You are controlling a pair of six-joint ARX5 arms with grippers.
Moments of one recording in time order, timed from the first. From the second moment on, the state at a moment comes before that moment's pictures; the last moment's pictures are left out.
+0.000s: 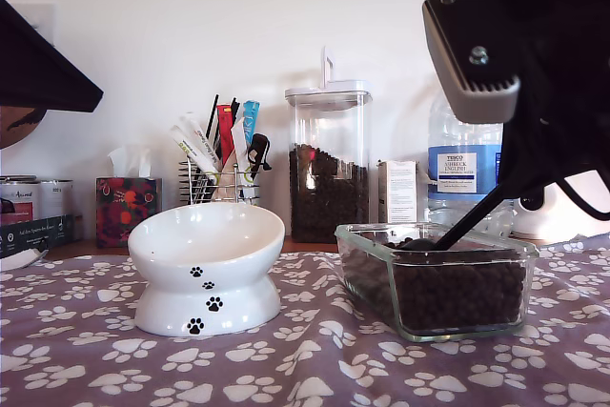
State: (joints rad) left arm -0.55 0.60 0.37 -0.22 0.46 -0.08; right arm 0.86 1.12 0.57 -0.27 0.60 -1.02
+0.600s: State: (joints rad) left arm -0.55 0.60 0.37 -0.22 0.46 -0.08; right arm 0.87 1.13 0.65 -0.42 0.55 -0.89
